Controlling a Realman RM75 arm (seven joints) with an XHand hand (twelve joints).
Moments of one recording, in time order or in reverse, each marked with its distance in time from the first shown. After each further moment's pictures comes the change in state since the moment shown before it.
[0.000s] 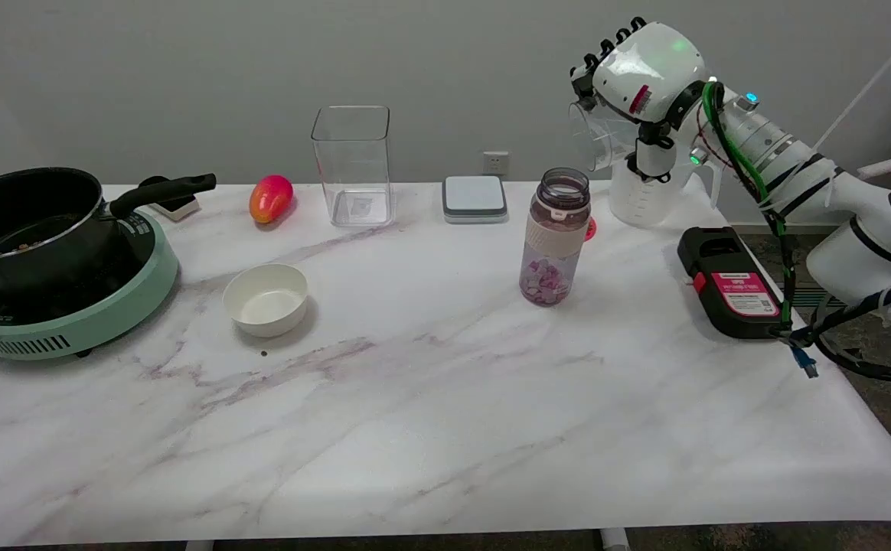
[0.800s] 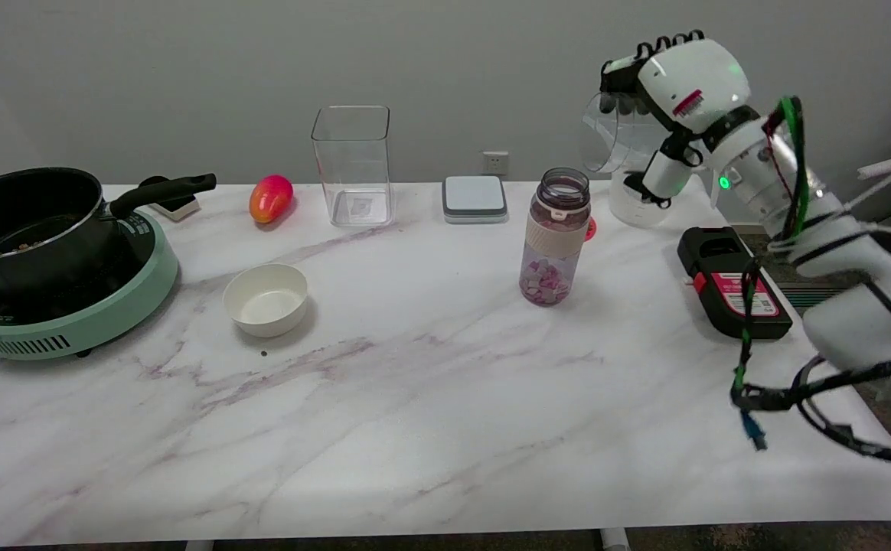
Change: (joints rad) arm -0.260 -0.172 0.233 0.172 0.347 -0.045 -0.086
